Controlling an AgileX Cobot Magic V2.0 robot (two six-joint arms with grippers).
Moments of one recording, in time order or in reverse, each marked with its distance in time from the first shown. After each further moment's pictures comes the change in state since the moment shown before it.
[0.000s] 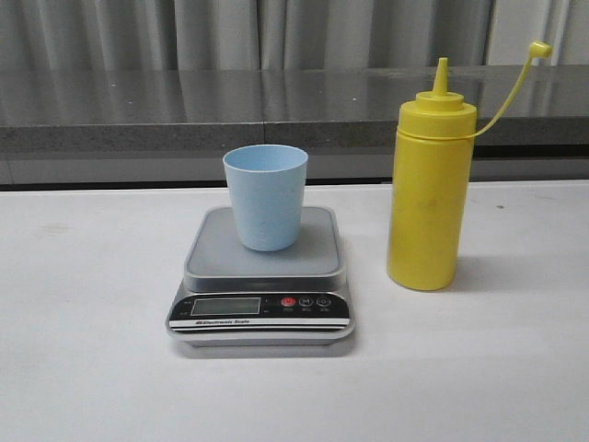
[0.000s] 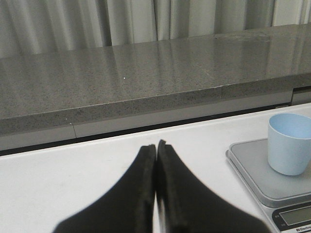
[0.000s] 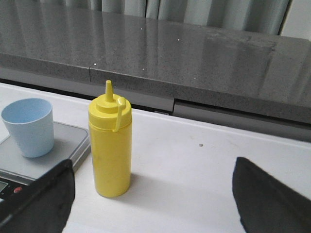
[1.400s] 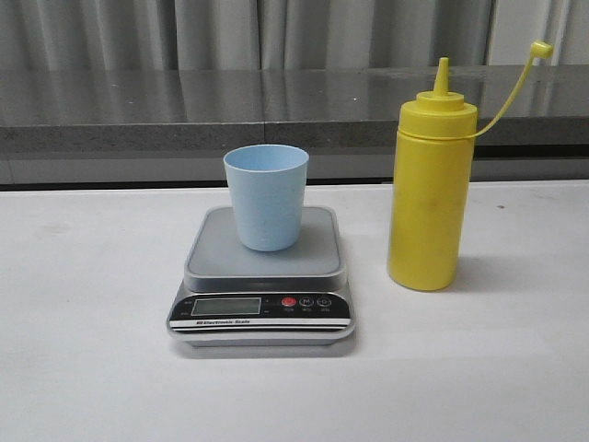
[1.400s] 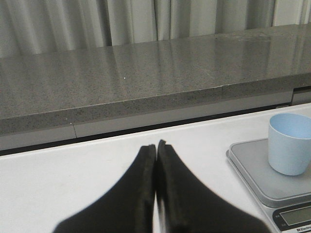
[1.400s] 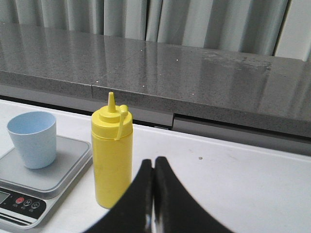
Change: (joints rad) left arm 0.000 0.000 0.000 0.000 0.000 0.000; right arm 0.000 -0.120 0.058 0.001 -0.017 0.000
